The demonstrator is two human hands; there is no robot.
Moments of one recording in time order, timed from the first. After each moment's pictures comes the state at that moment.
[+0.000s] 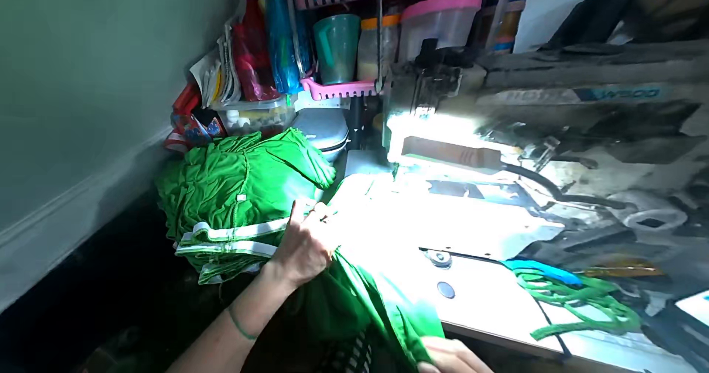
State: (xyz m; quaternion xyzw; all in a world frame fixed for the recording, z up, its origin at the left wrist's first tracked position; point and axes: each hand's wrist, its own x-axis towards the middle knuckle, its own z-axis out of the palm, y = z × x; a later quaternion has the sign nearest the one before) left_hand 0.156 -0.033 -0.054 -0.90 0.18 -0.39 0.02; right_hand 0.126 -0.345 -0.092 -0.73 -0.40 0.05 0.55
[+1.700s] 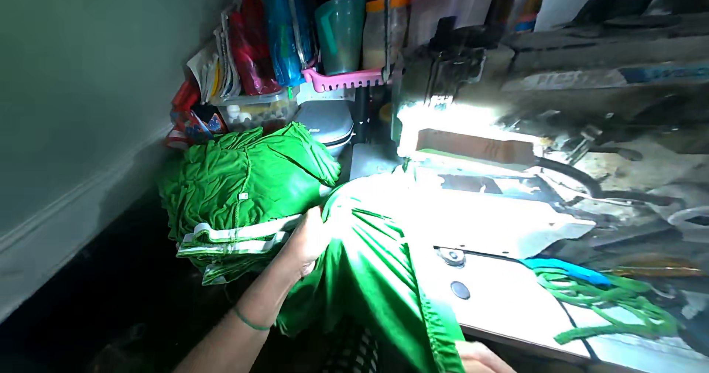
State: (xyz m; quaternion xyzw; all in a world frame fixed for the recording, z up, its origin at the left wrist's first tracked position) left_hand 0.157 -0.053 -0.026 -0.75 -0.19 -0.08 -0.62; right_hand 0.136 -0.349 -0.092 -0.71 -0.40 0.07 0.57
